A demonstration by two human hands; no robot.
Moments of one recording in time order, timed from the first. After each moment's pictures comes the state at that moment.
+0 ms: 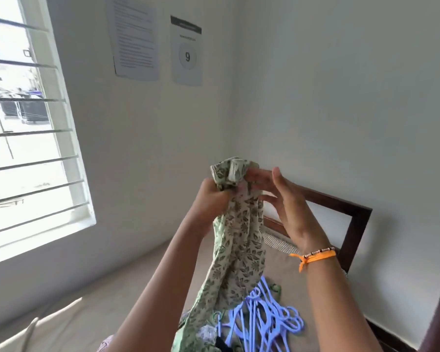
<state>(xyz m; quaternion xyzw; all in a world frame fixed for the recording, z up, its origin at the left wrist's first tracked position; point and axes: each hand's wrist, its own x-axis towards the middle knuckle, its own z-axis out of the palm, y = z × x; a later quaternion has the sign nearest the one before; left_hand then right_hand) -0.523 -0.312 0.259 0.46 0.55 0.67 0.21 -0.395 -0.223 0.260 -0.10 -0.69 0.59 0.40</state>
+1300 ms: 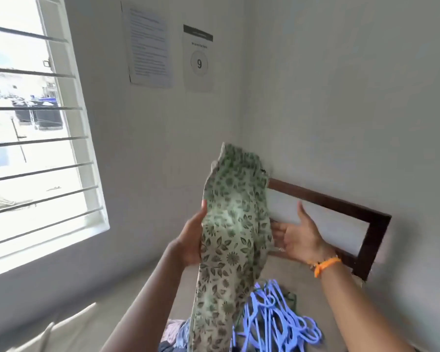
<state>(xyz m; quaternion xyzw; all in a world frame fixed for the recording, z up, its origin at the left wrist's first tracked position) -0.618 -0.325 0.179 0.33 0.40 0.60 0.61 -0.429 -0.140 0.182 -0.25 -0.52 0.80 0.15</state>
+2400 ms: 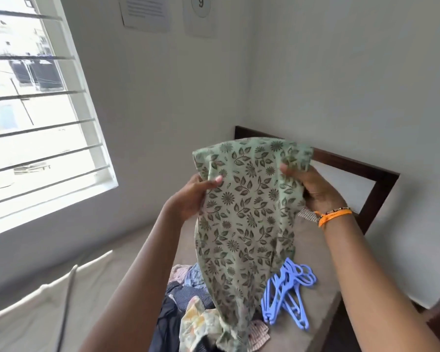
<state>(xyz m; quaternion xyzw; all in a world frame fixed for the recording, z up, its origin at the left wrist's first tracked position) -0.616 -0.342 0.162 0.39 0.47 0.64 0.46 -0.409 -0.165 0.198 -0.16 -0.62 0.73 0.24</state>
